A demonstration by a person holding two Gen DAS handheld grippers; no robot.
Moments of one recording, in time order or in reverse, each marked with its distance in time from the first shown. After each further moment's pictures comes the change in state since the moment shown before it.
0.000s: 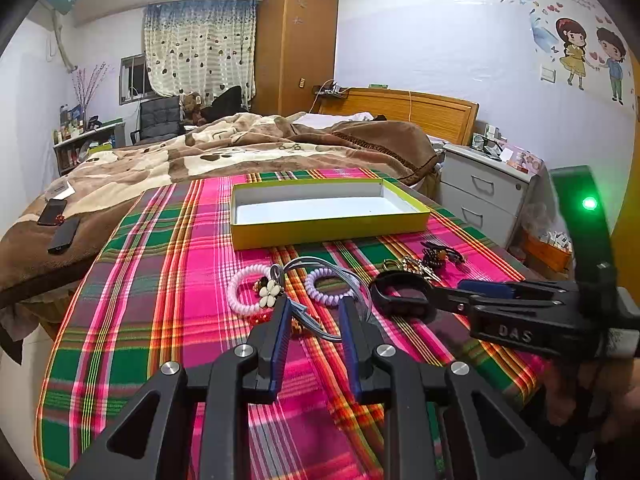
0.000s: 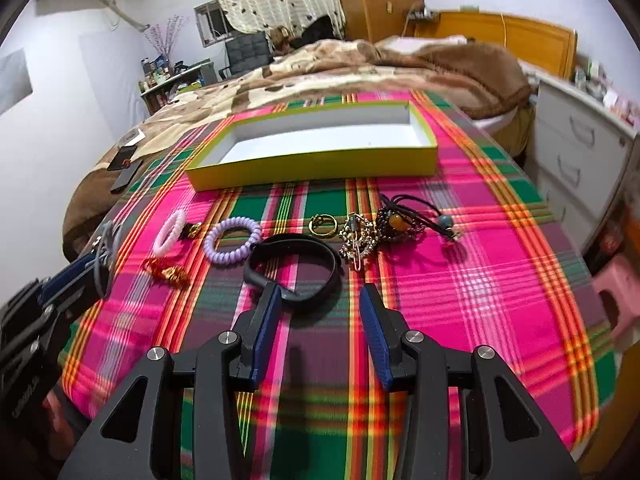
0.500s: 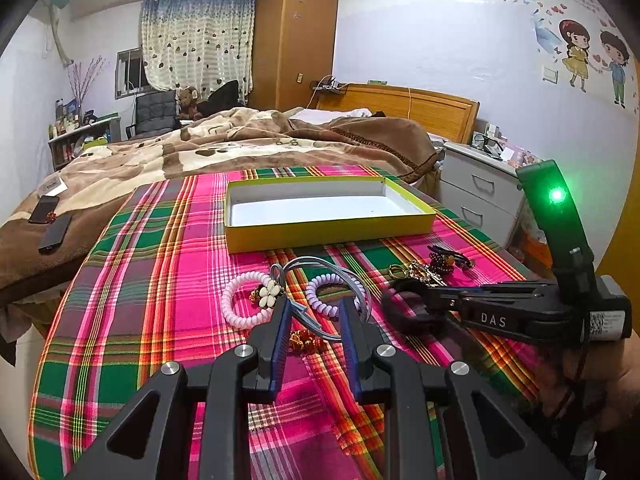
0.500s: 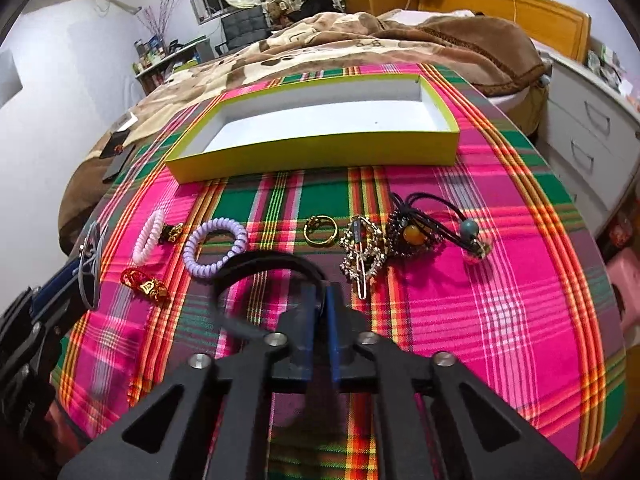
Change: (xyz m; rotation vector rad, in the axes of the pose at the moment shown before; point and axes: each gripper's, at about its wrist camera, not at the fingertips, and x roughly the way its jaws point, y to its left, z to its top) left arm 0.019 0.005 0.009 -0.008 0.019 -0.017; right arm 0.028 0.001 0.020 -0.014 0.099 0.000
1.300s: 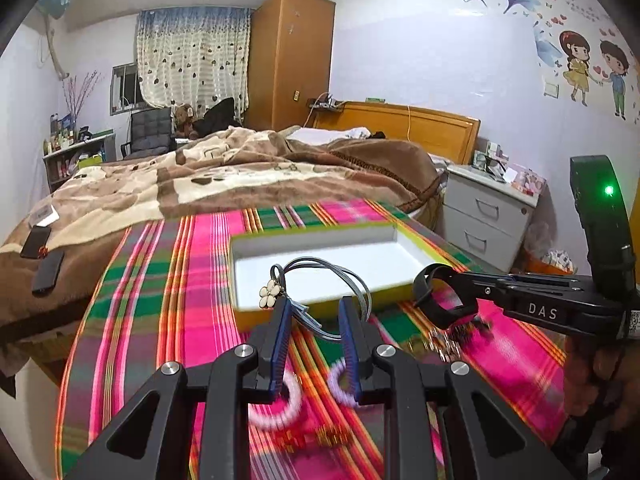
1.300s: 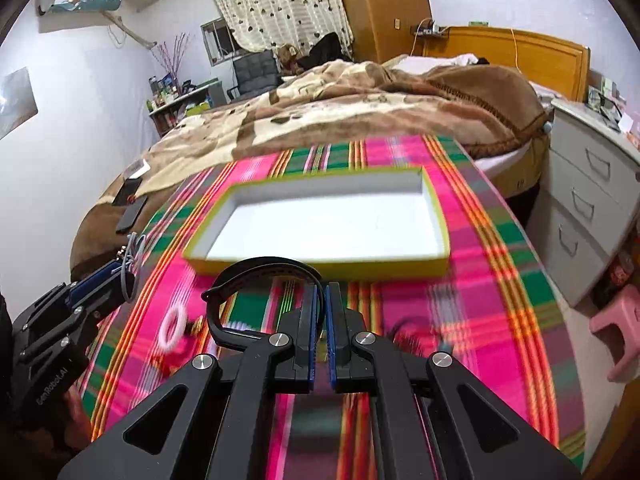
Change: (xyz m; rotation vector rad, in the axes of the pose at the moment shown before) left arm 0.027 0.020 0.069 0.015 -0.064 -0.017; right arm -0.026 -0.007 0.070 -0.006 -0.174 0.030
